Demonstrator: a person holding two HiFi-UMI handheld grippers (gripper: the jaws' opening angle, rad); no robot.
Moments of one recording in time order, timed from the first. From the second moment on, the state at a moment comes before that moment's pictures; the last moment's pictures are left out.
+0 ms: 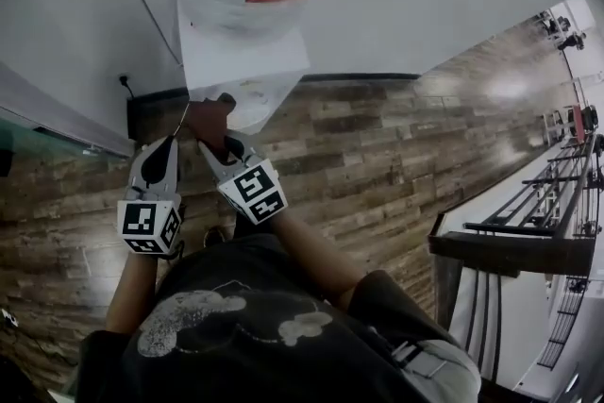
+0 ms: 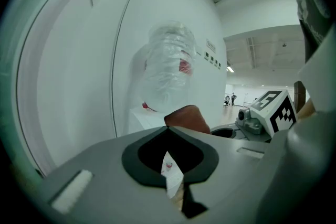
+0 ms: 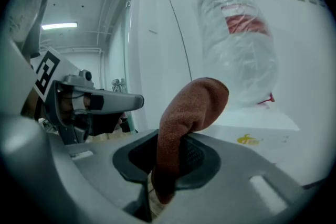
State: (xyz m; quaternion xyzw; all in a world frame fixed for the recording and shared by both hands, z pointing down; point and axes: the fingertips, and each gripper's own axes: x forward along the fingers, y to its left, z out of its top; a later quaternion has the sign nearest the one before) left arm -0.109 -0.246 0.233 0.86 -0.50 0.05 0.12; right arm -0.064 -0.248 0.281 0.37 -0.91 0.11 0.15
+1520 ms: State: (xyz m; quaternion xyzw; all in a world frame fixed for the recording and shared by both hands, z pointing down) left arm -0.021 -0.338 0.277 0.84 -0.52 0.08 0.14; right arm 0.178 -0.378 0.351 0.54 -0.81 0.14 0.19
